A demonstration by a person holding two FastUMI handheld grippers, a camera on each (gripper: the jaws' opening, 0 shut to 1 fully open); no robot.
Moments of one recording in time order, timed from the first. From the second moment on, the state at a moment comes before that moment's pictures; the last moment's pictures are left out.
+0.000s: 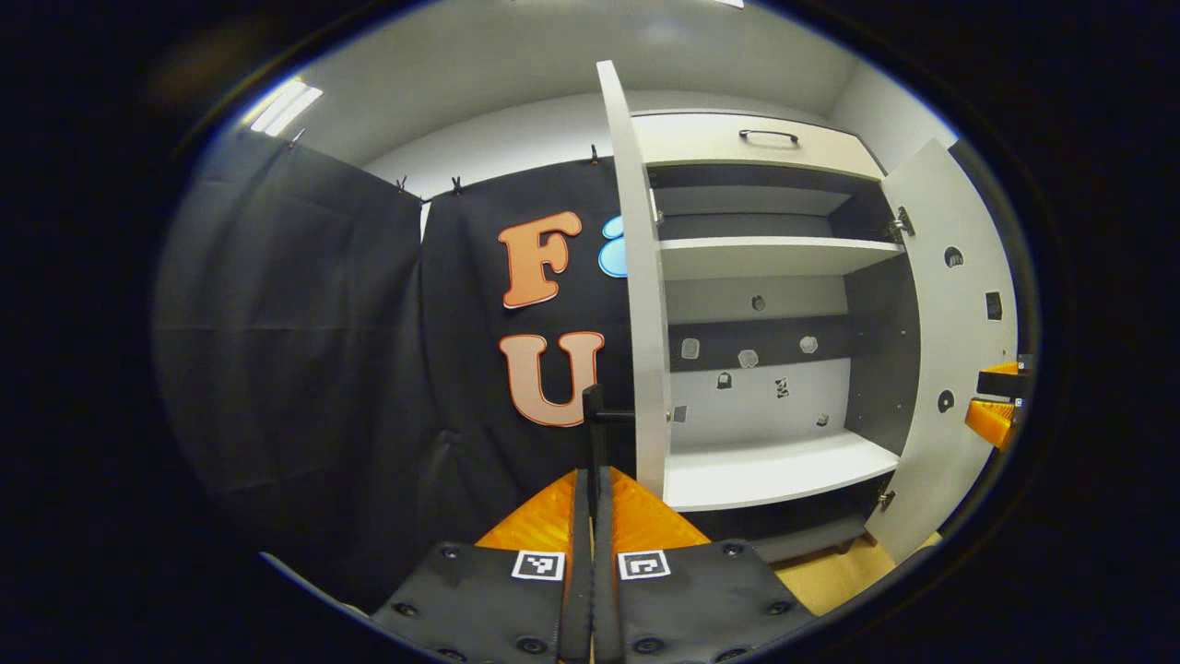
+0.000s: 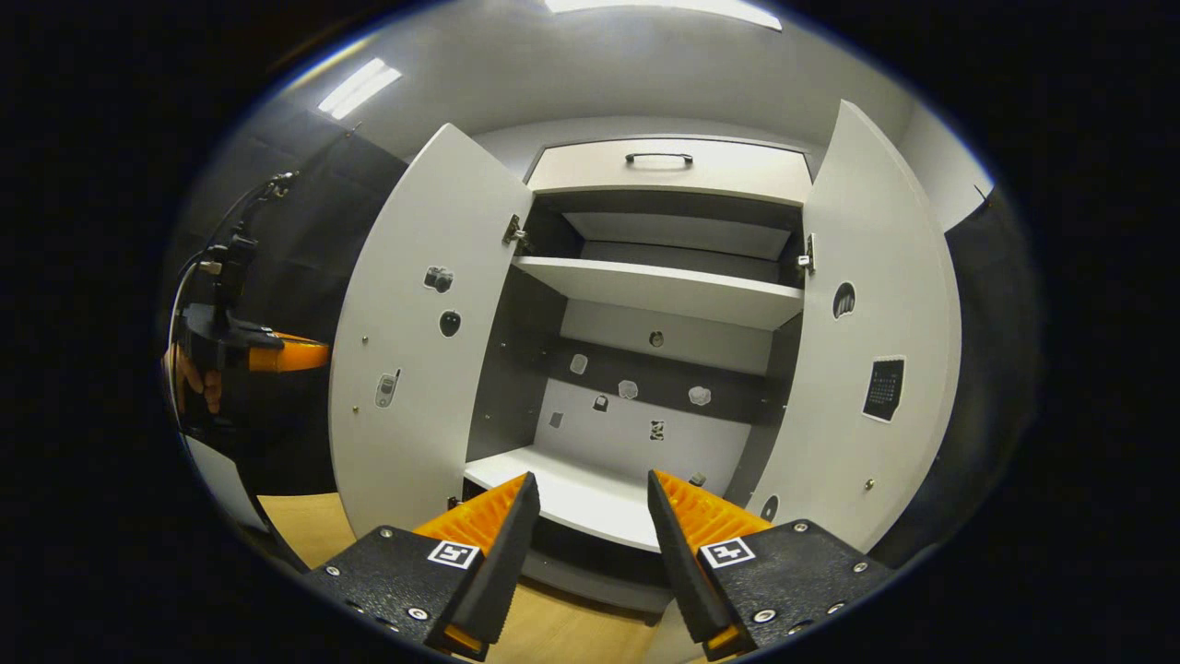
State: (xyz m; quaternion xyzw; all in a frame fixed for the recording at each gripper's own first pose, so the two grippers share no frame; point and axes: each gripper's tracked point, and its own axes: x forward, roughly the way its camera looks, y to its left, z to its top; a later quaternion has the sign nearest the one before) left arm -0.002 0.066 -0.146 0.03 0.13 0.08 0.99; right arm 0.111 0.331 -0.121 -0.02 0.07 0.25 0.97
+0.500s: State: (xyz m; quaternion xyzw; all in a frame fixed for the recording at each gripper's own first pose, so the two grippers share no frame) left arm -0.012 0.007 -0.121 0.01 0.11 0.04 0.99; right arm 0.115 0.300 -0.116 0.00 0.08 0.21 0.97
